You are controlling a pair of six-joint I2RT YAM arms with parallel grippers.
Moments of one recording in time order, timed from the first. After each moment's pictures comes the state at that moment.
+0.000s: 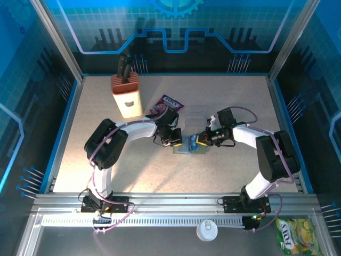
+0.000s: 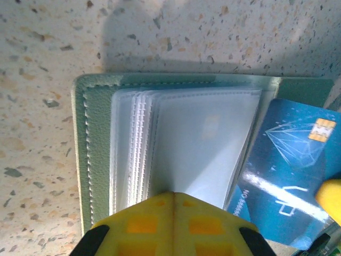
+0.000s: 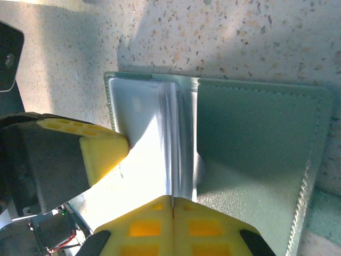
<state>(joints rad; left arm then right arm) -0.62 1.95 1.23 -0.44 0.39 -0.88 0.24 1.62 0.81 -0.33 -0.69 0.54</state>
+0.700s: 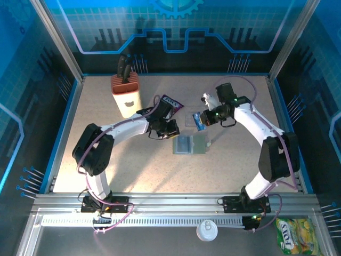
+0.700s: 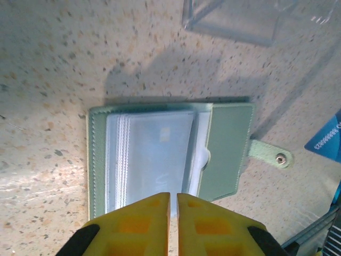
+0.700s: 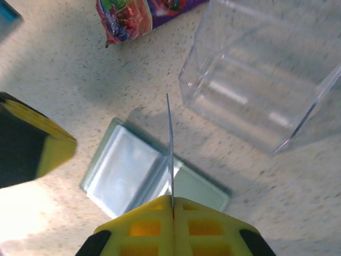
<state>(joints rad) -0.58 1.80 1.24 -0.49 0.34 -0.89 0.27 1.65 1.31 -0.77 -0.40 -0.11</state>
